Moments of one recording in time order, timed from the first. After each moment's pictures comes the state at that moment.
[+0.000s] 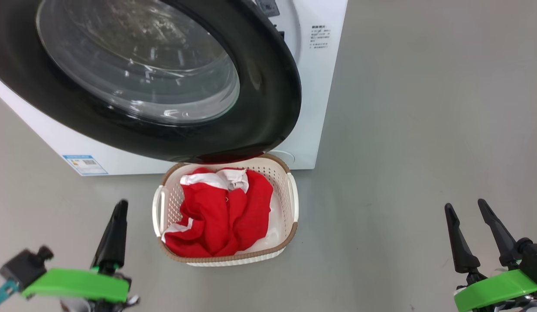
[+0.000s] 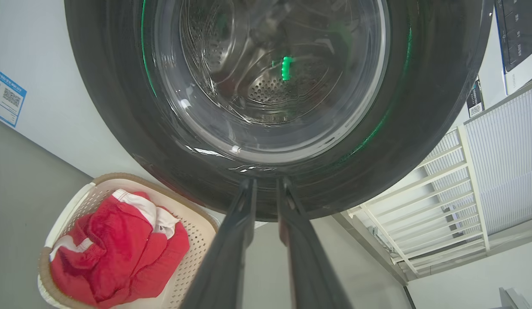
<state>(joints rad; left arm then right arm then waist) -0.24 0.30 -0.26 0.28 -1.29 -0.12 -0.25 0.02 -0.17 -0.05 0.18 0.35 0.12 -0.26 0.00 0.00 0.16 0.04</state>
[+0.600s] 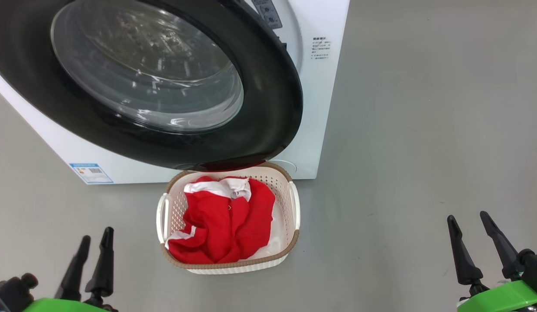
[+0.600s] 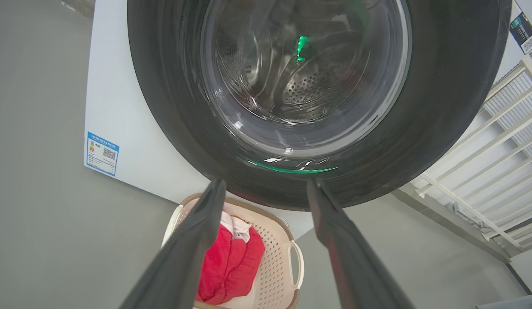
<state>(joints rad) -0.10 0.30 -0.13 0.30 -0.98 -0.12 -0.25 0.06 -0.17 -0.06 0.18 0.35 0.12 -0.26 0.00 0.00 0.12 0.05</state>
